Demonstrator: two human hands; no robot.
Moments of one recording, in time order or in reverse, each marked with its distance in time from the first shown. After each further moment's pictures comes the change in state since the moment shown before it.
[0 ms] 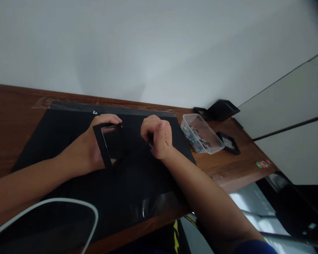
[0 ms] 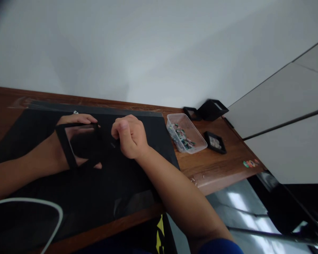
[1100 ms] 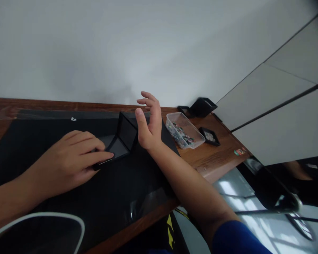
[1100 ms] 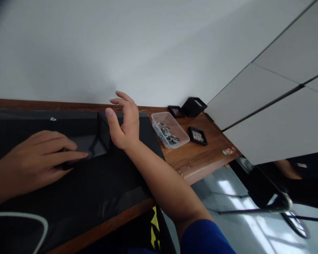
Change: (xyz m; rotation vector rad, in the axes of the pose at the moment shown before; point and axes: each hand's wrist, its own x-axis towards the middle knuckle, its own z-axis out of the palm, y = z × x) left_hand 0.010 0.027 -0.016 0.504 -0.160 0.416; right_hand 0.008 0.018 -0.014 -0.404 0.347 0.016
